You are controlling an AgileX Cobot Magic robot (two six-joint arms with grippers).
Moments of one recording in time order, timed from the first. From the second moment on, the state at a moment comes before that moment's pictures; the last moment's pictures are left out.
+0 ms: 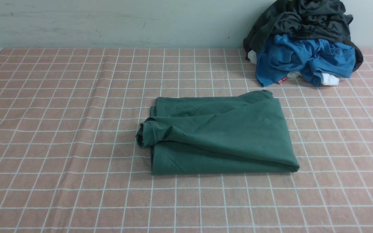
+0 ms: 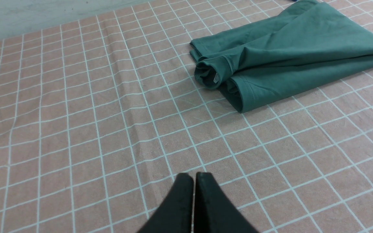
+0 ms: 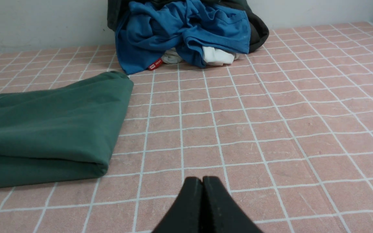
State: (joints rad) right arm -0.05 -0.01 0.02 0.00 0.36 0.14; left arm -0.08 0.08 -0.66 -0.20 1.08 0.27
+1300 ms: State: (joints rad) right arm -0.05 -0.01 0.02 0.00 0.36 0.14; left arm -0.02 0.07 -0.21 -0.19 0.36 0.27
